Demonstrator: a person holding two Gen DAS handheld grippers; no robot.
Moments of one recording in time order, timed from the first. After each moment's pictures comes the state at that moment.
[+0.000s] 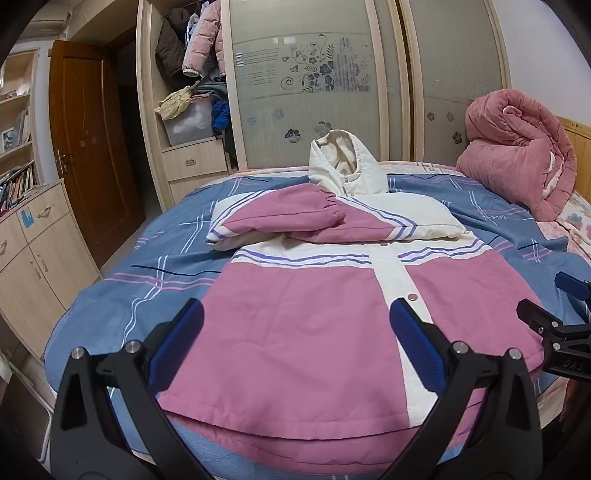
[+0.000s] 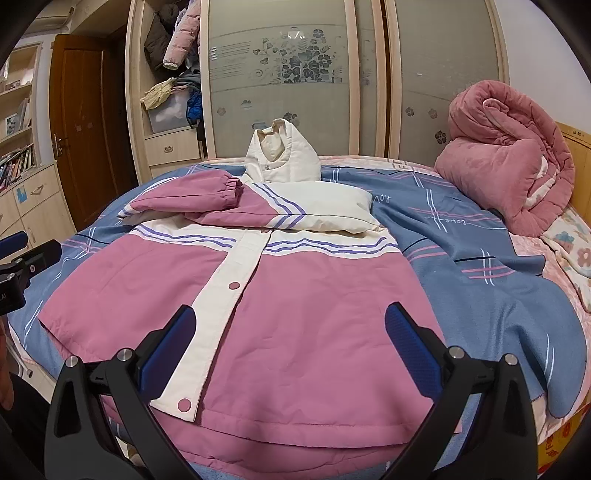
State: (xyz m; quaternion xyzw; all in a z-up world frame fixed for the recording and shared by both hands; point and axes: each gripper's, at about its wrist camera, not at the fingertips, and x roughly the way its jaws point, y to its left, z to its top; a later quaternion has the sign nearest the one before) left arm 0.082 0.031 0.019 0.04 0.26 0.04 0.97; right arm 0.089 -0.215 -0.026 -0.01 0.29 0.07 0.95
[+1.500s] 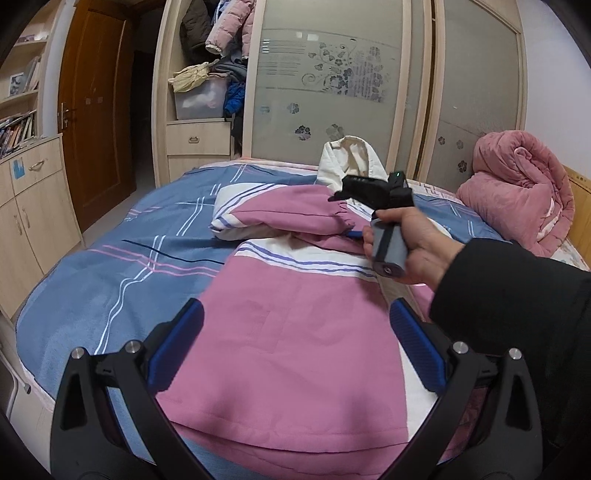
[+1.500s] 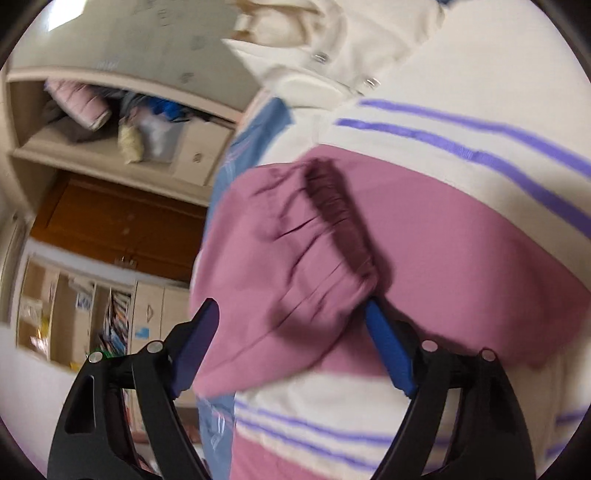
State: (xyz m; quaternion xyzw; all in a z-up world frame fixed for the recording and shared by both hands) left arm 0.099 0.084 0.015 -0.06 0.26 0.03 0.96; right arm 0.488 -0.105 -0.140 0.41 0.49 0.22 0.74
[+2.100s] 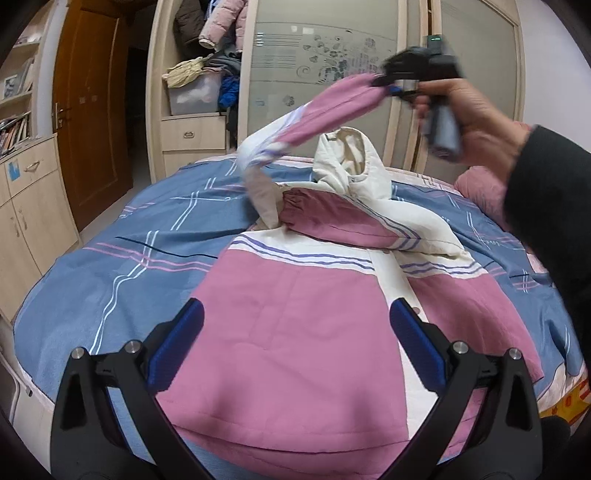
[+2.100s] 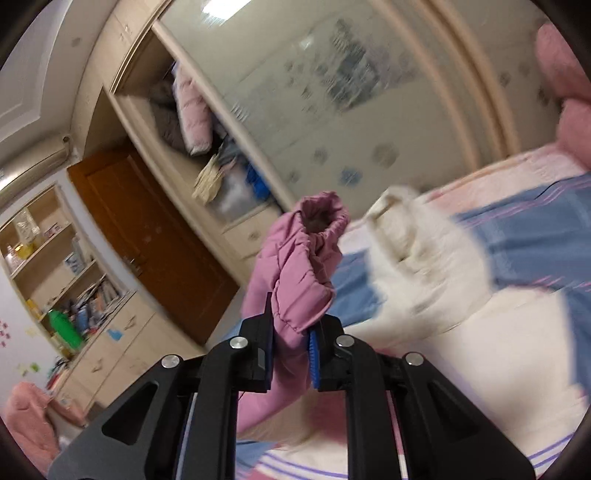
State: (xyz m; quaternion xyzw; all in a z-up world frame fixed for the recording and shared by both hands) left arm 0.105 0.072 0.009 -0.05 0.28 0.02 0.96; right arm 0.433 -0.158 0.104 0.24 0.24 0.24 0.91
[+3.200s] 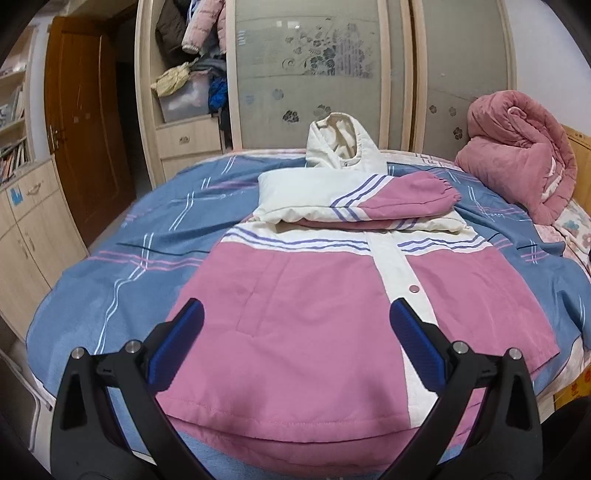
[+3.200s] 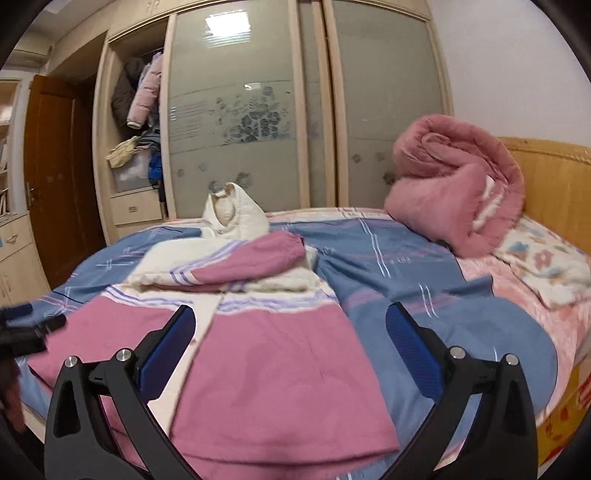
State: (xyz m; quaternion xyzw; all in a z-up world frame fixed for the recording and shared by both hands) left arm 0.098 0.041 -0.001 0.01 0.28 0.03 0.96; right arm 0.057 -0.273 -0.022 0.03 0.17 -0.01 0.98
